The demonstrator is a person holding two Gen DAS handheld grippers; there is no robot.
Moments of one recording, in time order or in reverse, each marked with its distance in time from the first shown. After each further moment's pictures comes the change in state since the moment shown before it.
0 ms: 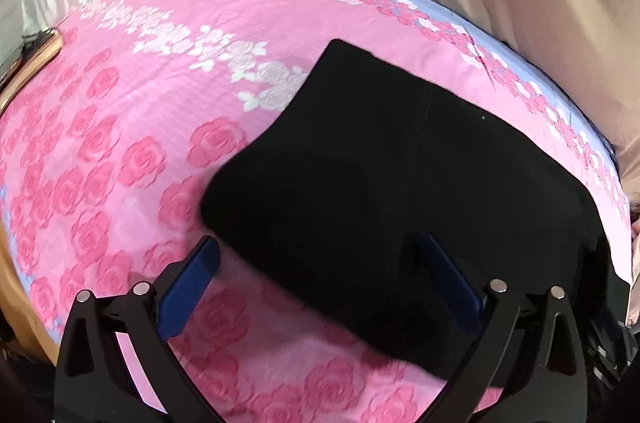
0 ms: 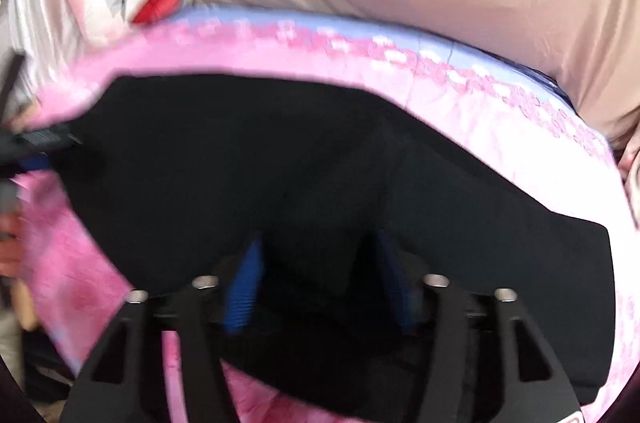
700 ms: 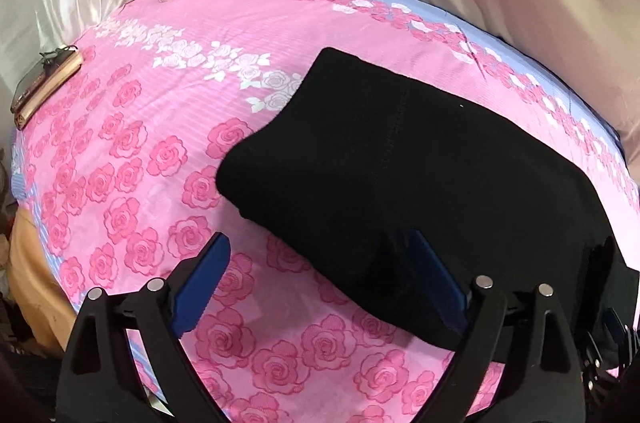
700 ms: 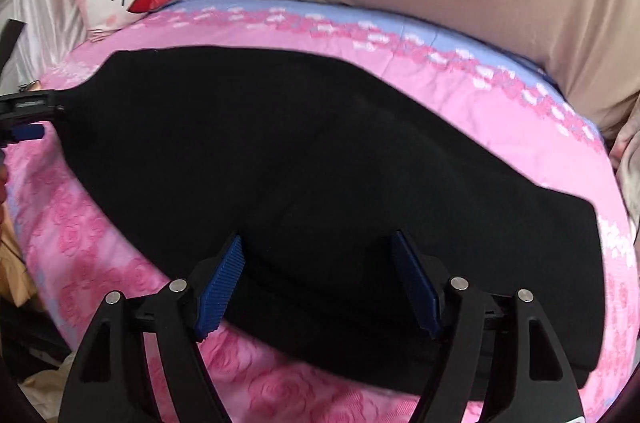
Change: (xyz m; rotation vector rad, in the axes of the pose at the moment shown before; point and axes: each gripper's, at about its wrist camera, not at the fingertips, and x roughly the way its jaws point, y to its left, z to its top) left arm -0.026 -0.011 -0.012 0.039 -0.024 0.058; right arm 0.002 -0.018 -0.030 -0.031 0.050 -0.036
